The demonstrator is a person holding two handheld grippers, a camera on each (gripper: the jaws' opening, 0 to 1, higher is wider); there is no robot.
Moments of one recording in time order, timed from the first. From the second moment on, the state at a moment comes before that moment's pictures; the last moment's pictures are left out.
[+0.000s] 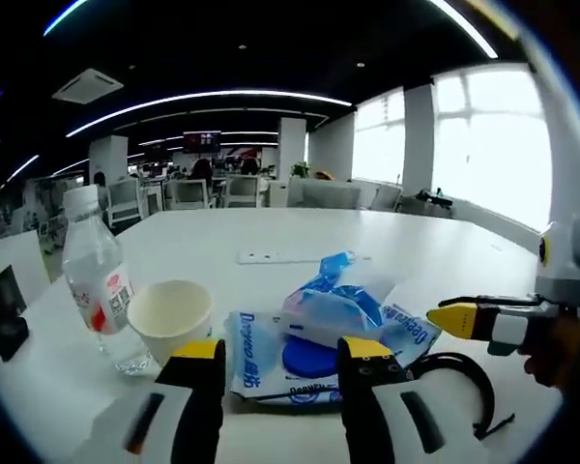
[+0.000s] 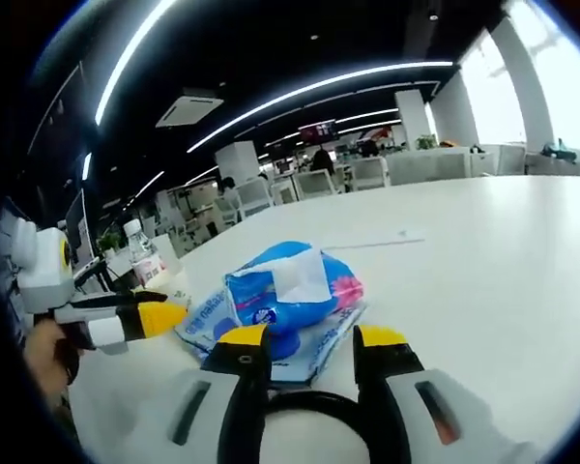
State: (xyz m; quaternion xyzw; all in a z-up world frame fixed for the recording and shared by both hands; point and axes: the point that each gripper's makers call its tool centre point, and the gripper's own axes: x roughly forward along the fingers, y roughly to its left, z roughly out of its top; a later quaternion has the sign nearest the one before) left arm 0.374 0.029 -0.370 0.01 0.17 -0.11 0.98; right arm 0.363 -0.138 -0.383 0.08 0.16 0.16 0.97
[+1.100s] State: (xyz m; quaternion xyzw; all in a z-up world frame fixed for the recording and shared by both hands) left arm 0.381 -0.027 -0.355 0.01 0.12 -0.21 0.97; right arm 0.387 -0.154 -0.353 -0.08 0.11 0.23 0.96
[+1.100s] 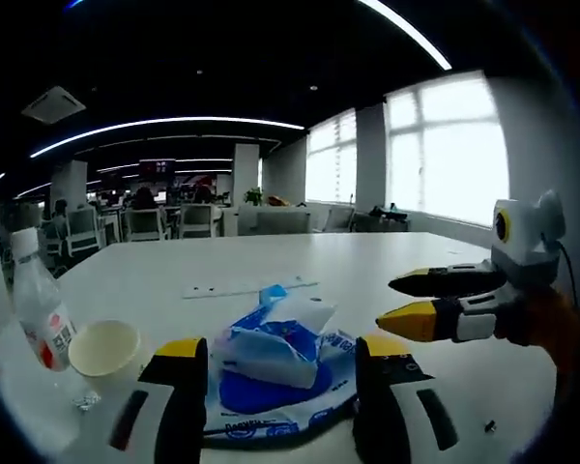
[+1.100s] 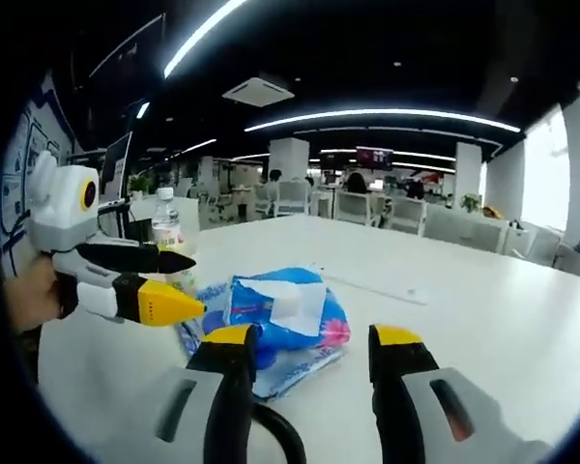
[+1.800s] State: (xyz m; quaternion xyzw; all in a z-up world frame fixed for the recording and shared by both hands) left arm 0.400 -0.032 -0.365 0.00 0.15 -0.19 0.97; right arm 0.421 -0.163 -0.359 -0.17 0.12 0.25 0.94
